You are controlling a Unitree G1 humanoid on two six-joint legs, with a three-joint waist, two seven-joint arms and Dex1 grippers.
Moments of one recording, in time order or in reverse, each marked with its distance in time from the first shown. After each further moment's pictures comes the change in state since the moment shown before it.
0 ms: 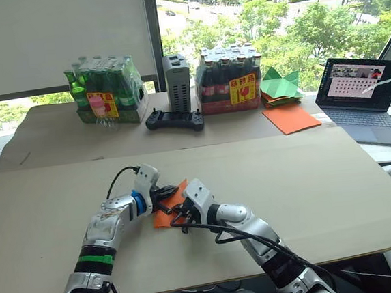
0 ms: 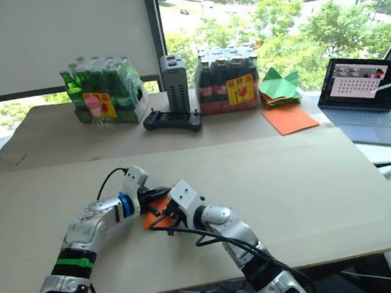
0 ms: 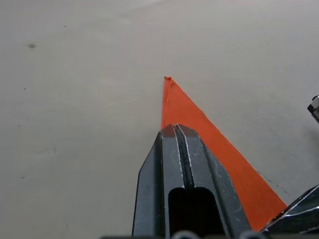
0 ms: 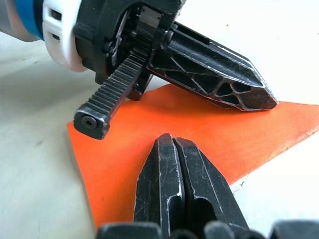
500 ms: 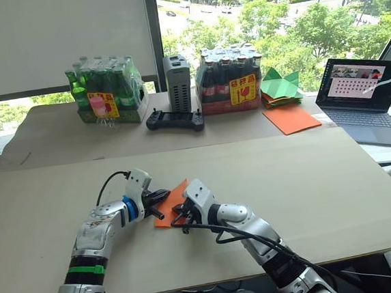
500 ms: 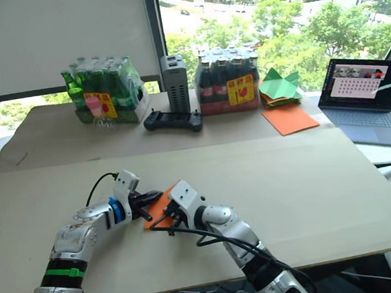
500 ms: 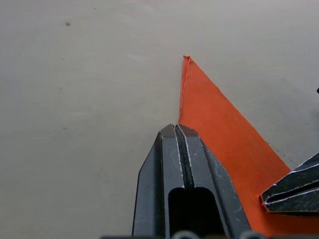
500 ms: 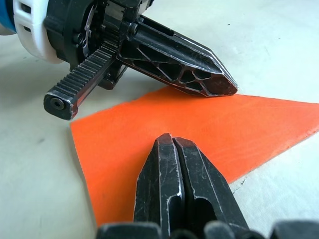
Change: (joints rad) left arm 0.074 0.026 0.047 -0.075 -0.015 0.025 0.018; right arm 0.000 -0.006 0.001 -0.002 0.000 0.000 0.010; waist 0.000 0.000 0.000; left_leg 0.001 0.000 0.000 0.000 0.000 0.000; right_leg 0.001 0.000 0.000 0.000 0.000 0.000
